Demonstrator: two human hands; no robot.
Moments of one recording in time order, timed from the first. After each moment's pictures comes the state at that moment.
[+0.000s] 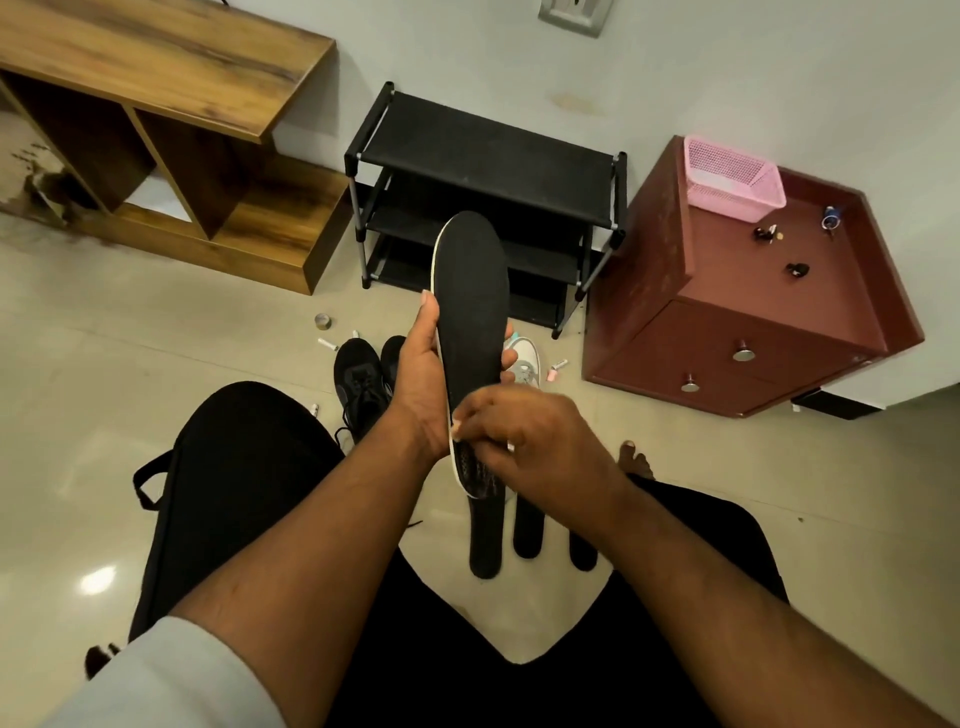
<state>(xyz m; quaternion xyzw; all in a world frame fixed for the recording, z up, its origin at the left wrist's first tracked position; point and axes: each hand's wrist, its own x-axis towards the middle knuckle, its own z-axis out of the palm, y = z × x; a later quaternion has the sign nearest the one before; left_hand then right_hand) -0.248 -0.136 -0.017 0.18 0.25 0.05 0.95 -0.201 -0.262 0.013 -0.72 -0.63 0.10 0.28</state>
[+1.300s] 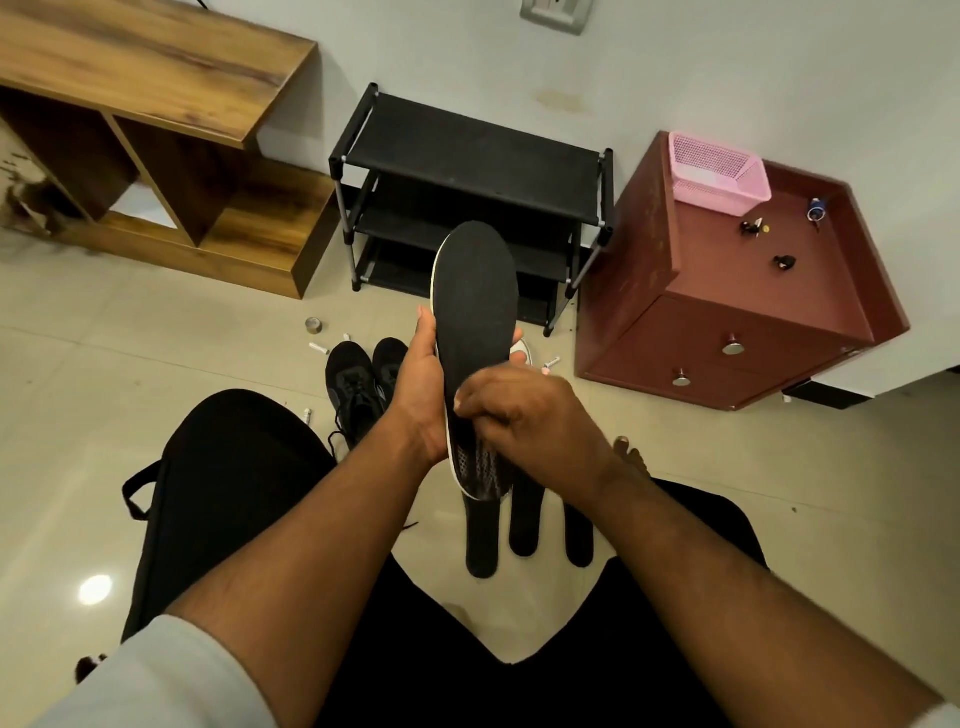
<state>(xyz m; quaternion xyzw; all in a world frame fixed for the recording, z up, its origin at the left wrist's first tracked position) -0.240 -0.143 -0.024 0.18 0.29 0.04 0.94 -0.178 -0.260 0.009 -0.72 -0.62 0.08 0.29</state>
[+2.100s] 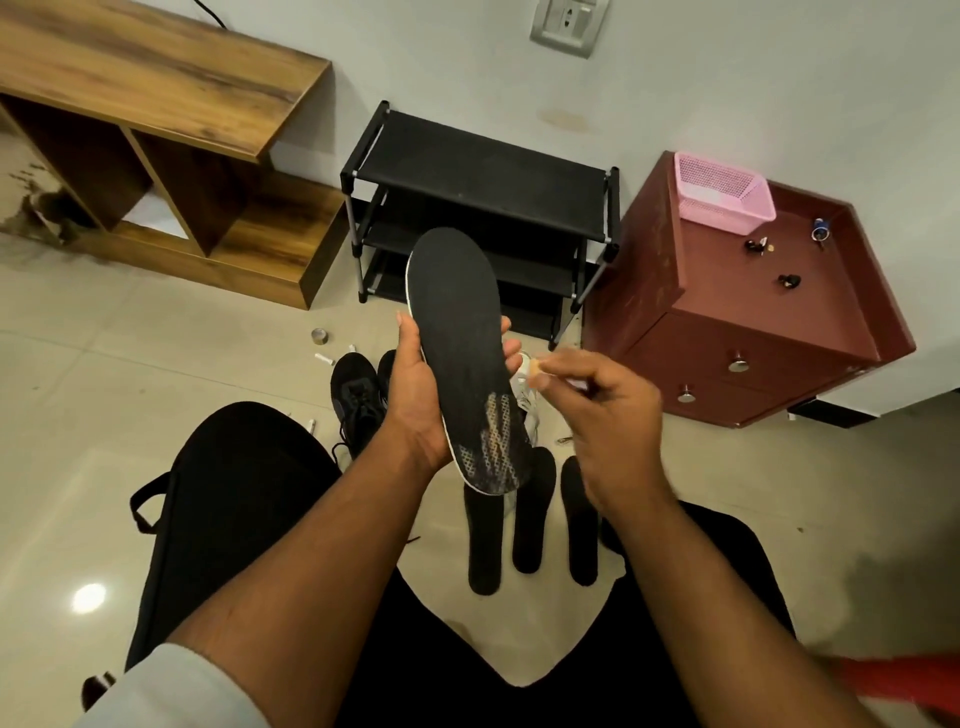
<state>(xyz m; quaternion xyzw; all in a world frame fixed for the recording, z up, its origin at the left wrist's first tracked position) -0.238 -0.132 -0.026 0.16 0.25 0.12 0.95 -0.170 -0.266 0.008 -0.72 -0.25 0.12 0.64</state>
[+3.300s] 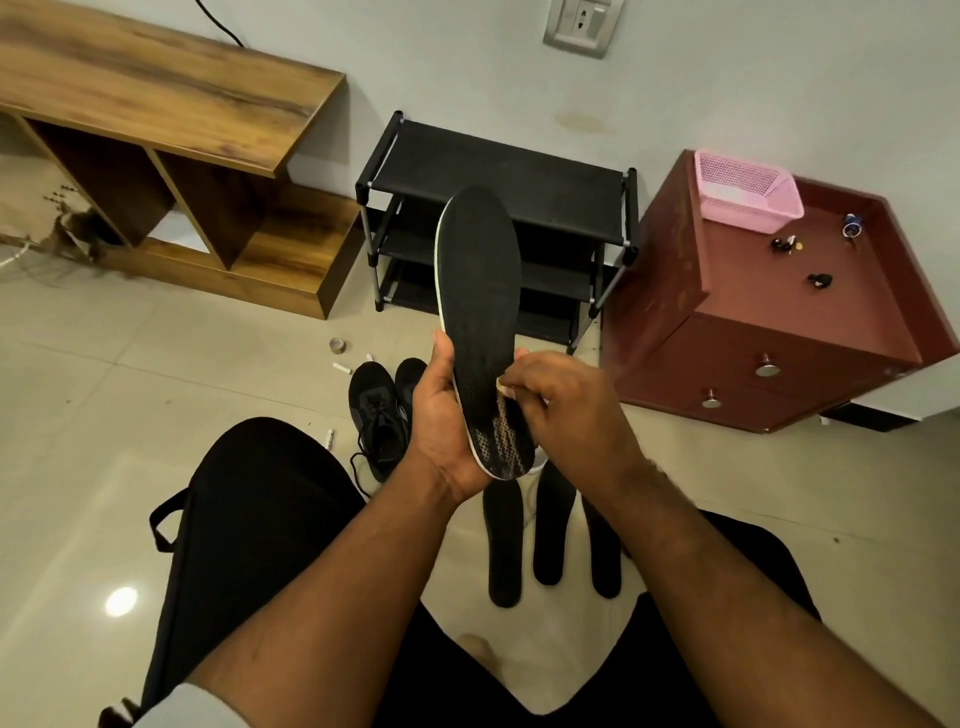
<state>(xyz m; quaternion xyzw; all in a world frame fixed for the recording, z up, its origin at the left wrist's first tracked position) -0.246 -0.144 -0.024 0.10 0.19 0.07 0.97 -0.160 -0.234 0.003 -0.78 -0.54 0.01 0.30</state>
